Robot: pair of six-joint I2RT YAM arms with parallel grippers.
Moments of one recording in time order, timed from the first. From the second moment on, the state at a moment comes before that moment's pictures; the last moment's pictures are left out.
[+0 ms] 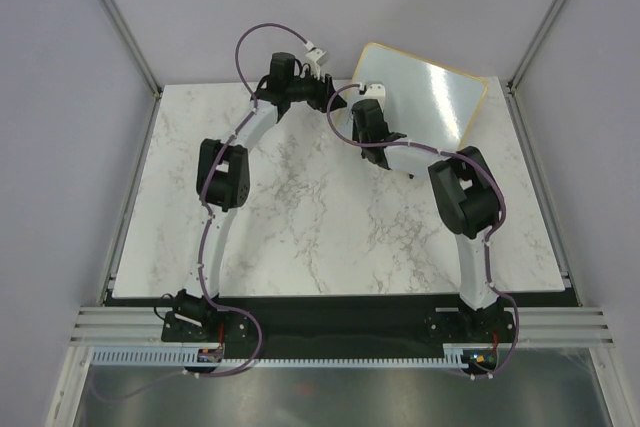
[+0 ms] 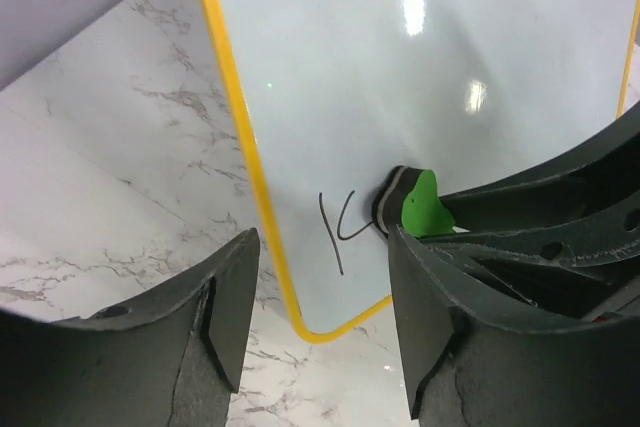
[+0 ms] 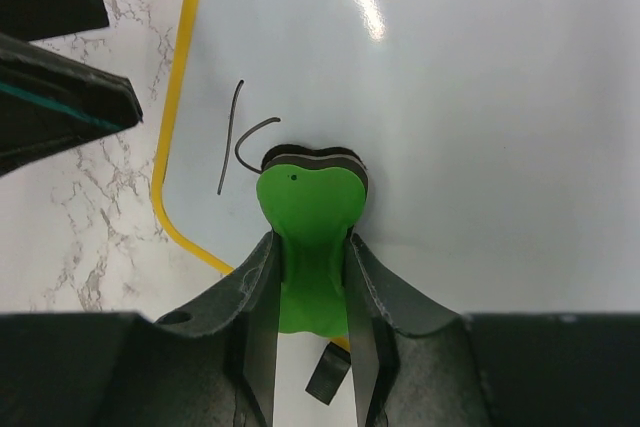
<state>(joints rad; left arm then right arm) -0.32 2.55 2.26 -0.12 0.79 0.00 0.49 2.12 1.45 0.16 0.43 0.26</state>
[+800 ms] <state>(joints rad) -0.30 2.74 2.34 0.03 0.94 -0.42 0.47 2.09 1.43 0.17 0.40 0.30</state>
